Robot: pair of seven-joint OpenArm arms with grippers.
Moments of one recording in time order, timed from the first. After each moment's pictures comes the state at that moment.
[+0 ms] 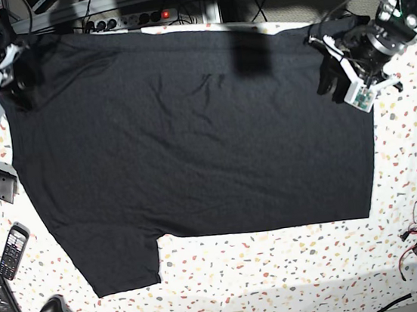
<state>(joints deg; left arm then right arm) 18.8 -18.7 -6.3 103.6 -11.6 -32.9 31.7 -36.0 35.3 32.0 105.1 44.3 33.8 -53.5</state>
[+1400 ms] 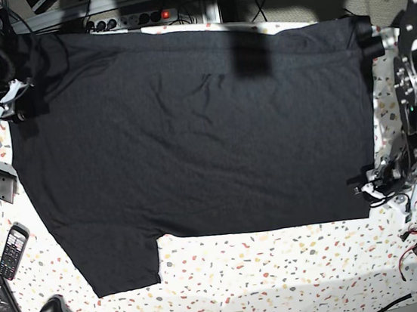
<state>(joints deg) -46.9 -18.2 -6.5 9.8 -6.4 -25.8 16.6 -24.5 31.7 32.1 105.0 44.4 32.5 -61.3</state>
